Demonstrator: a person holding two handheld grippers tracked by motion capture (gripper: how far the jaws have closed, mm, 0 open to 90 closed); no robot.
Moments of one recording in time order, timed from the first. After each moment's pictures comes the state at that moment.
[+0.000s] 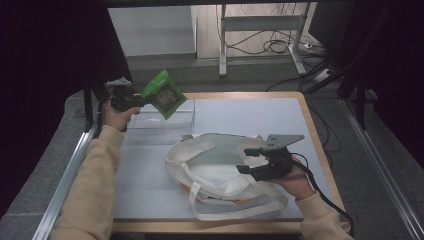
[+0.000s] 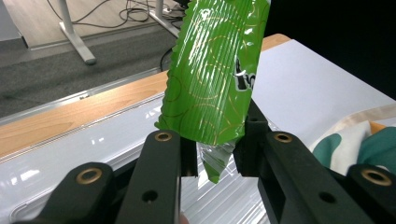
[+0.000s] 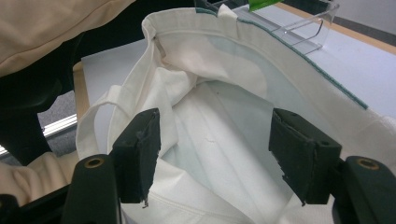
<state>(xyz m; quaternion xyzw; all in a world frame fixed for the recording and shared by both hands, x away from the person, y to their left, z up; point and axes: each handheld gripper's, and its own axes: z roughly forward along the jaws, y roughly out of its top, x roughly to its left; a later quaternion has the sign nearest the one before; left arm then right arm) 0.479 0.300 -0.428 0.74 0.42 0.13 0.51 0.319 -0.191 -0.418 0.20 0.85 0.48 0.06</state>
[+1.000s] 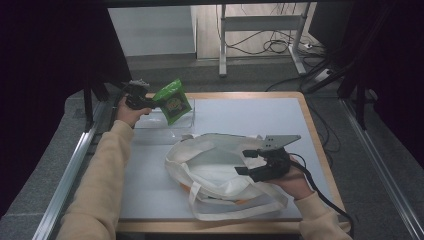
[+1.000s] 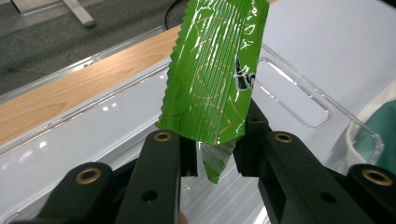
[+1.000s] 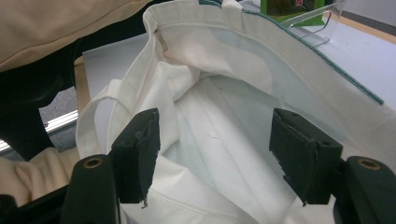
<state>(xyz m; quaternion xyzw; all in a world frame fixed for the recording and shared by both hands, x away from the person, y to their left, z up) 0.520 0.275 -0.453 0.80 0.41 0.12 0.41 0.321 -0.187 -0.423 0.20 0.85 0.48 0.06</state>
